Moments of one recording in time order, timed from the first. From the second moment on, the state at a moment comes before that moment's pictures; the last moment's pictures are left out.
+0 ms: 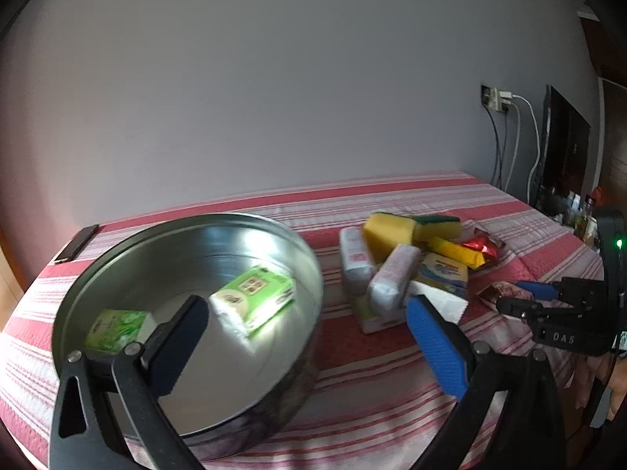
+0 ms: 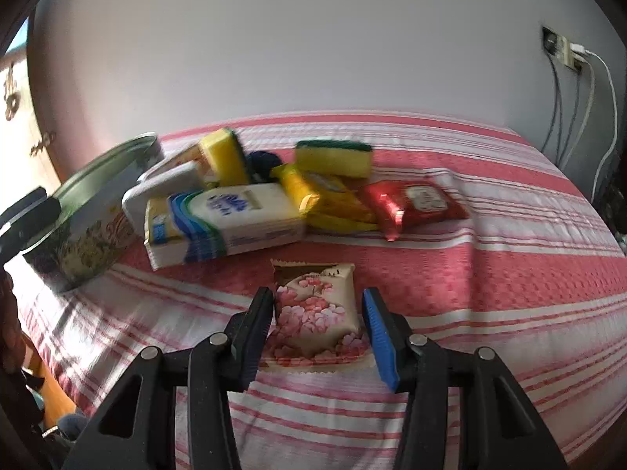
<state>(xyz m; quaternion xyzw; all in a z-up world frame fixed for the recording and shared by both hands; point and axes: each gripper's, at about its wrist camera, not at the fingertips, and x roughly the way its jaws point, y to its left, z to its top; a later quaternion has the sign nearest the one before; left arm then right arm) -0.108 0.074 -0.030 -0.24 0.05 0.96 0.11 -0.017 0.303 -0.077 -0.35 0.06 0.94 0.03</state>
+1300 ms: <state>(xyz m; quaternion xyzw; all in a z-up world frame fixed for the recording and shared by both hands) -0.162 0.141 -0.065 -0.35 0.07 0.91 0.23 -0.006 0.327 -0.085 -0.33 0.07 0.94 0.05</state>
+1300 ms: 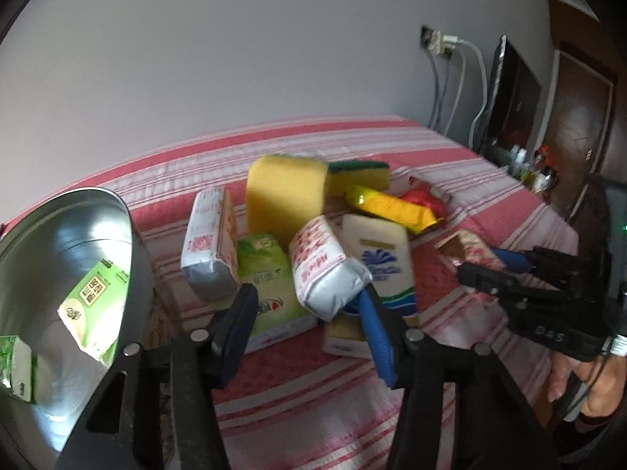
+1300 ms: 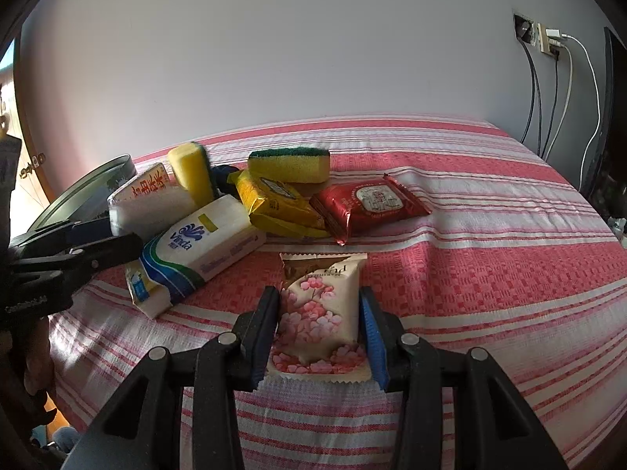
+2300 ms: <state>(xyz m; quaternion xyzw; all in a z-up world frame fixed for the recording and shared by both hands) -0.167 0.162 -0.059 -0.33 0.12 0.90 0.25 -0.006 0.327 -0.085 -0.32 0.07 0.94 0.06</state>
